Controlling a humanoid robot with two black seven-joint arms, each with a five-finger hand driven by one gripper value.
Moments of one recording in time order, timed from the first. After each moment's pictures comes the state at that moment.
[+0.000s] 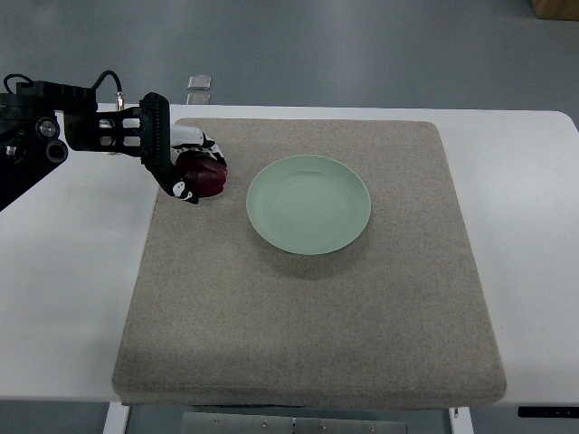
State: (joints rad) left arm -0.98 0.57 -0.62 -1.09 1.57 -0.60 -0.07; right arm -0.02 0.00 -0.02 0.12 0.01 0.08 -0.05
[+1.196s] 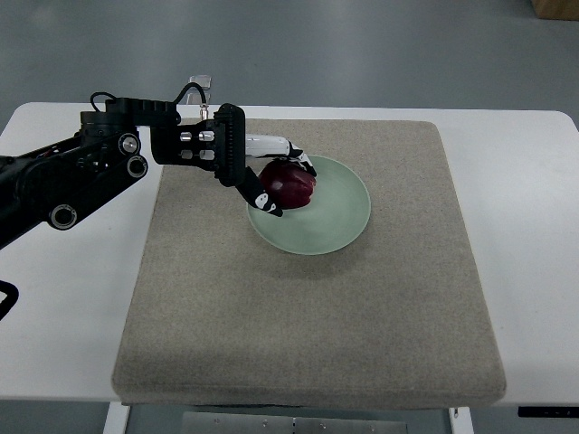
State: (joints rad) left arm -1.00 0.35 -0.58 -1.04 1.53 -0.52 -0.14; right arm -0.02 0.00 -0.02 0.12 0.01 0.08 -0.05
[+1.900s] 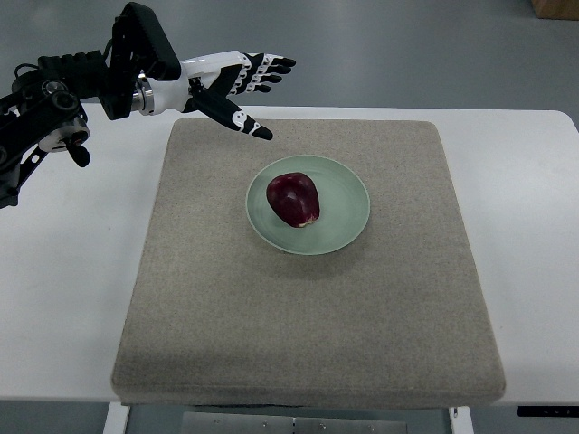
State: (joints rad) left arm -1.03 0.46 -0.64 -0.91 0.82 -0.52 -0.13; right arm -0.02 0.00 -0.02 0.12 0.01 0.08 -0.05
